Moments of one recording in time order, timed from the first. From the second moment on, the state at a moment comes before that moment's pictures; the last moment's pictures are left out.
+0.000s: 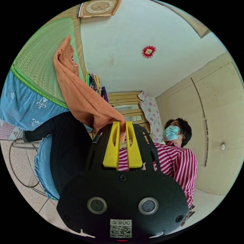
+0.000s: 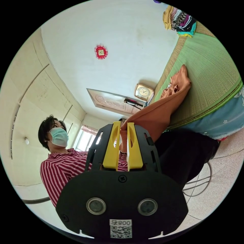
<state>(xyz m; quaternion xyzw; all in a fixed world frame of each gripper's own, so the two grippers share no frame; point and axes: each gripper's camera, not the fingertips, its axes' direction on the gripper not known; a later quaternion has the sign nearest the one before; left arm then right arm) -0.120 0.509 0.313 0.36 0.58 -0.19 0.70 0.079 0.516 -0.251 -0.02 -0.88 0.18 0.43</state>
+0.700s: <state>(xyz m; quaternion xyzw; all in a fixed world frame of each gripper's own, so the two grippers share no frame) -0.095 0.566 0.305 0.37 0.62 -0.11 0.68 0.141 0.540 -0.268 0.01 -0.88 0.19 0.43</state>
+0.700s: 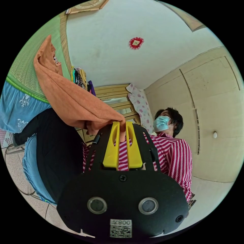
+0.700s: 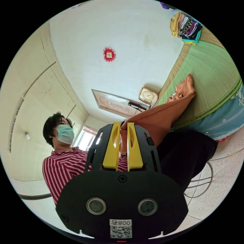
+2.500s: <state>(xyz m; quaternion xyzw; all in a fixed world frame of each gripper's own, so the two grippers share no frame) -0.143 0.418 0.021 0.39 0.49 -0.26 0.73 -0.030 0.186 -0.004 -0.15 -0.82 0.23 0.50</state>
